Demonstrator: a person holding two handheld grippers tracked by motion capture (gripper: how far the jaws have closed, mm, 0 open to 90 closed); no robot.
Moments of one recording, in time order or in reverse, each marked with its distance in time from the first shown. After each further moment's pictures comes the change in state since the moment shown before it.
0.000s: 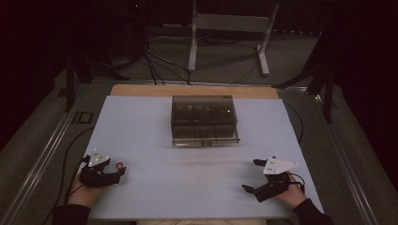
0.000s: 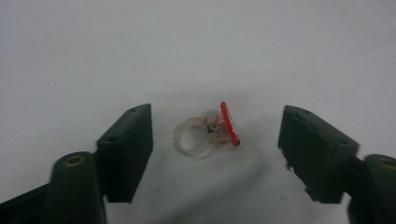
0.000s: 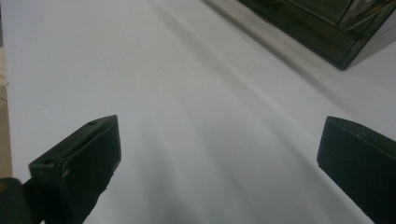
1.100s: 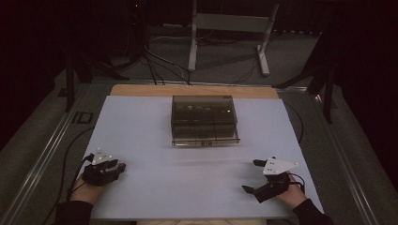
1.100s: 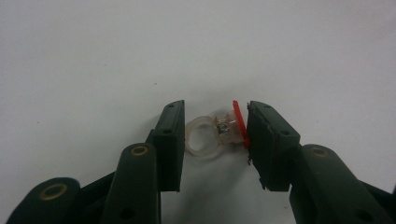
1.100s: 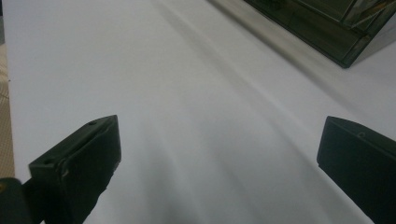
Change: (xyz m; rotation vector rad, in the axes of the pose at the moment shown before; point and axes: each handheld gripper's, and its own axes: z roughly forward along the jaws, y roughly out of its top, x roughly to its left) left arm 0.001 0.003 0.008 0.018 -0.034 0.021; right arm 0.000 0.000 0.000 0.008 0.005 -0.005
